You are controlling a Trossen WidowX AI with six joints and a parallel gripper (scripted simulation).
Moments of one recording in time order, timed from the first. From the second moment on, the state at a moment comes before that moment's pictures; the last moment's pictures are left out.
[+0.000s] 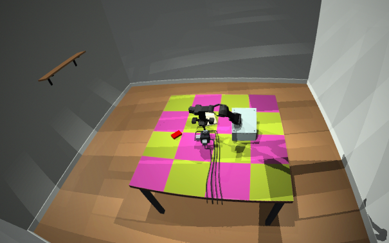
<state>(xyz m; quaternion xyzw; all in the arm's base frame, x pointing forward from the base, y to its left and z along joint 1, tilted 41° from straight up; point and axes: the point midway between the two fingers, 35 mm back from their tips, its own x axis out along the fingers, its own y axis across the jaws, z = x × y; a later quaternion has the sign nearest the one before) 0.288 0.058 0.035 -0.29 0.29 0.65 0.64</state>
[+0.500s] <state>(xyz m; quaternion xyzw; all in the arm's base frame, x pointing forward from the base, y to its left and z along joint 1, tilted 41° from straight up) 0.288 0.058 0.035 -0.30 0.28 0.65 0.63</state>
